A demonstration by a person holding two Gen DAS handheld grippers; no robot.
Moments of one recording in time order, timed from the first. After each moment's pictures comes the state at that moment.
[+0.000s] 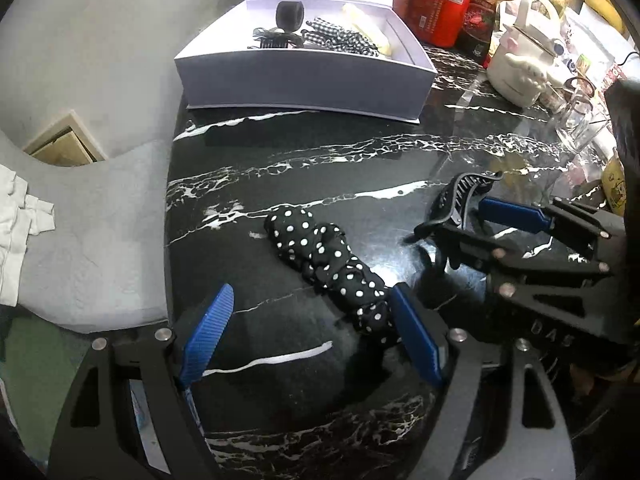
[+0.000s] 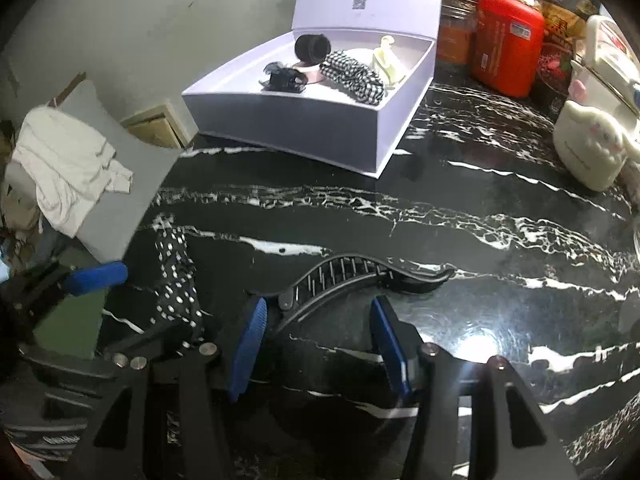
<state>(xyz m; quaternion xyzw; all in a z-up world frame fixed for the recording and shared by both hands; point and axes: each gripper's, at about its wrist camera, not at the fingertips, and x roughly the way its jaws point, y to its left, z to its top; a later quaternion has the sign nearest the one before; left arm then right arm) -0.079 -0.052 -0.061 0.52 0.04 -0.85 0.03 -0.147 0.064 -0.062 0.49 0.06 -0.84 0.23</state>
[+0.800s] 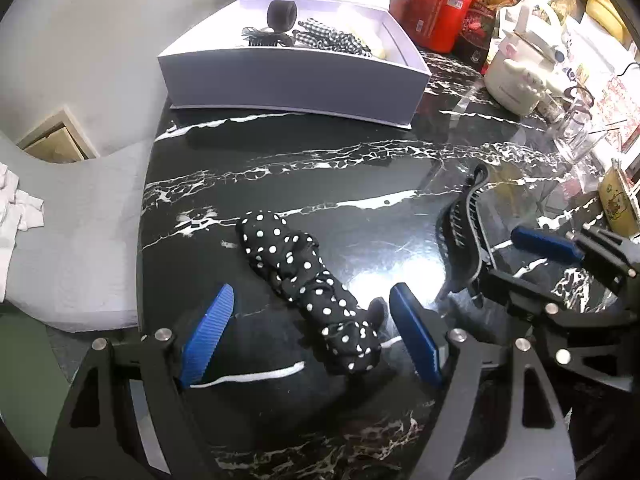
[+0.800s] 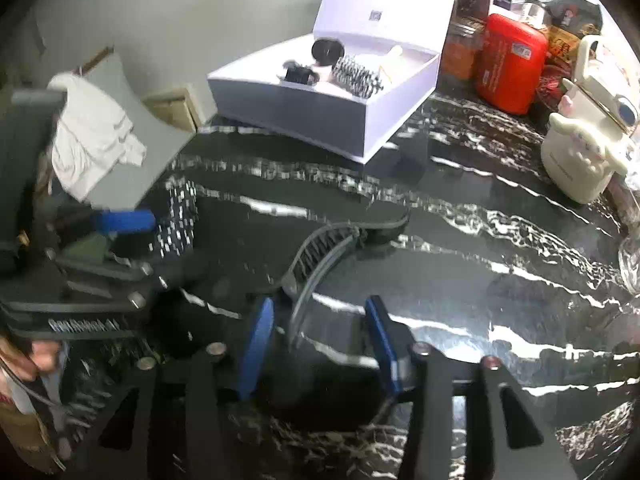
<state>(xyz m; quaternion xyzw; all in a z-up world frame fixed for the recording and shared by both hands) -0.090 -0.041 -0.072 0.51 0.06 -0.85 0.03 -0.126 0.096 -0.050 0.47 0.08 -0.84 0.25</state>
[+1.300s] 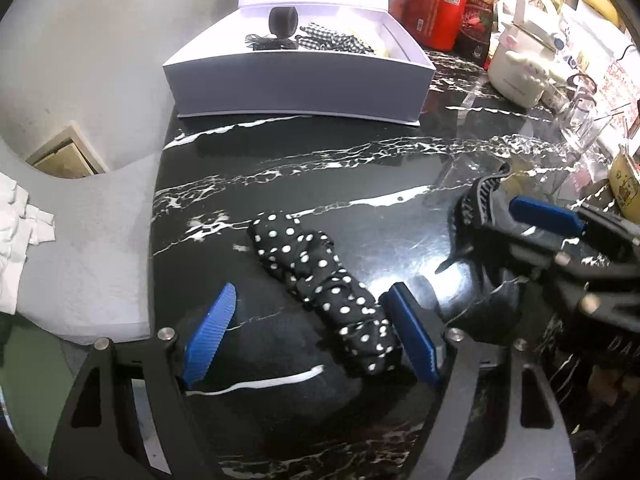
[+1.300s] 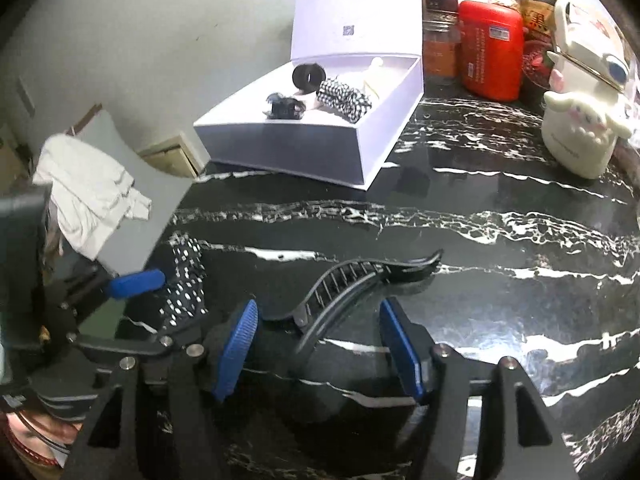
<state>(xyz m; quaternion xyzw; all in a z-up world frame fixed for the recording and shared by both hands) -0.083 -0.043 -0.076 0.50 0.03 -0.87 0.04 -0.140 0.096 -0.051 0.46 -0.02 -0.86 0.25</state>
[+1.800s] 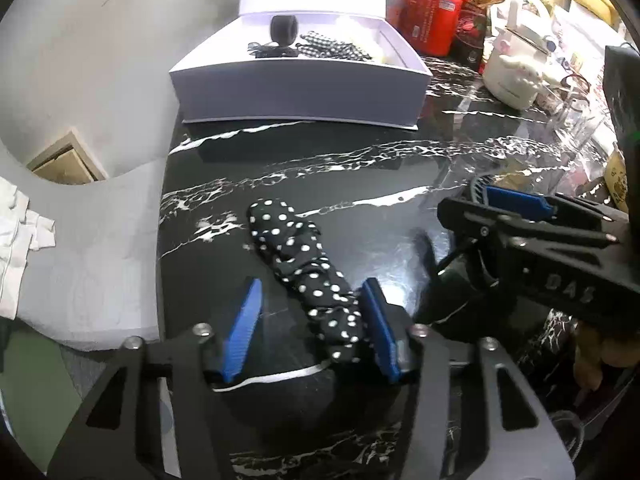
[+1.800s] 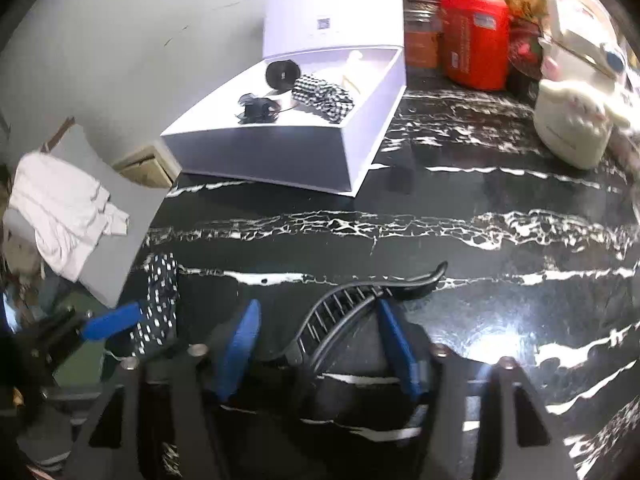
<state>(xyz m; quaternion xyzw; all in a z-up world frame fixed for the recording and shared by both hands) -0.077 -0.044 -0.072 0.49 0.02 -0.87 0.03 -0.155 0.080 -0.063 0.46 0.00 -0.86 0.21</state>
